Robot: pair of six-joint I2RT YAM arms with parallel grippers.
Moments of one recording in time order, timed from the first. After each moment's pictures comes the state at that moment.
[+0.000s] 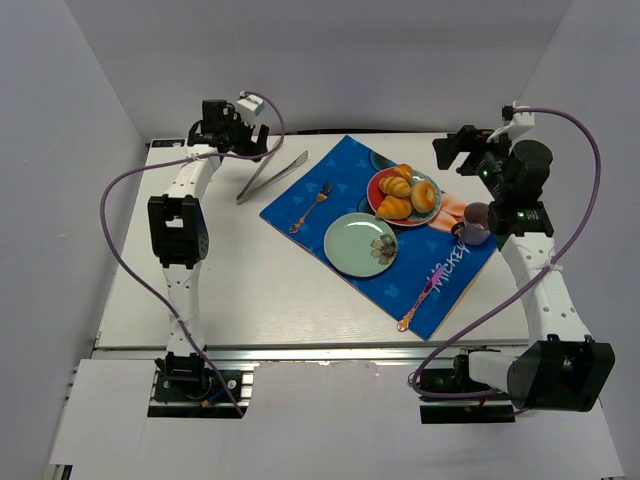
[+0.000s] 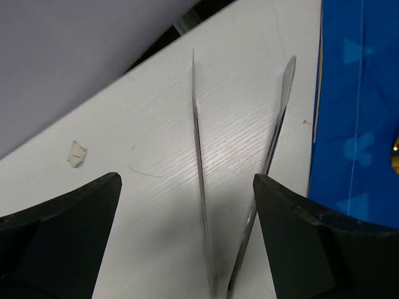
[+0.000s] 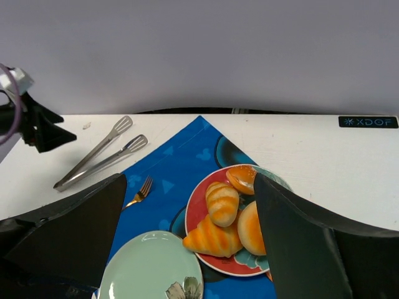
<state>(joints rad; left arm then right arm) -0.08 2.33 2.16 -0.36 0.38 0.35 0.01 1.19 1.13 0.06 -0.30 0.25</state>
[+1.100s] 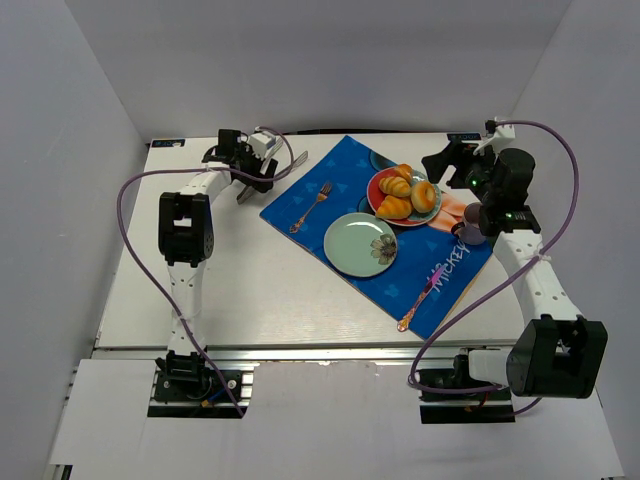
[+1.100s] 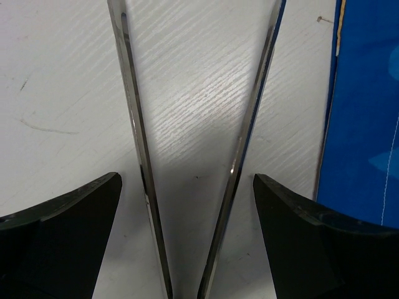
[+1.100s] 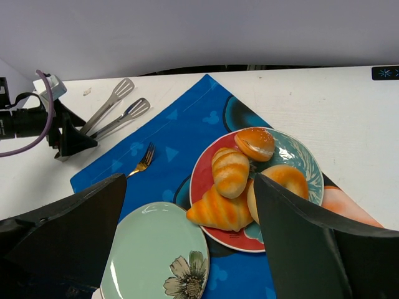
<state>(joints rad) -0.10 2.41 1.97 -0.33 0.36 0.43 0.01 1.26 1.03 0.10 -0.36 0.27</state>
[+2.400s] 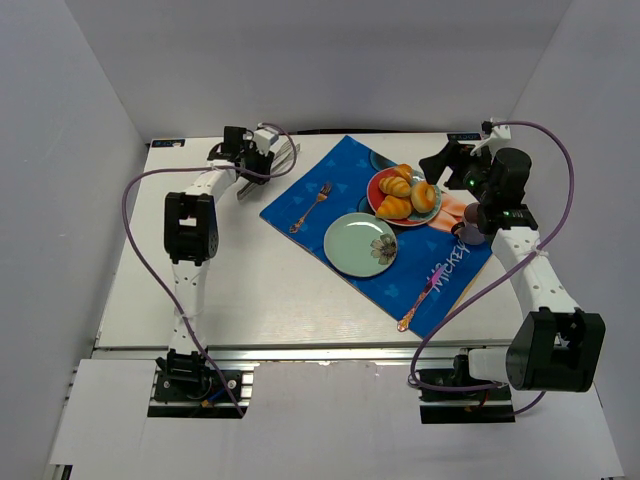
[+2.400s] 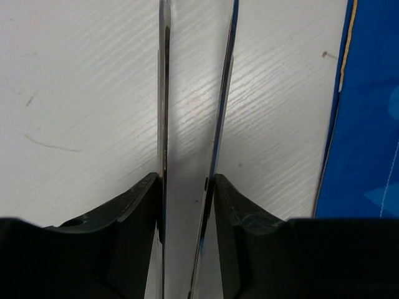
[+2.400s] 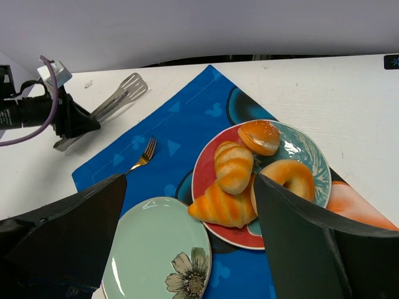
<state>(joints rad) -0.13 2.46 2.05 -0.35 0.31 0.37 0.01 1.29 1.03 0.10 -0.38 0.28</state>
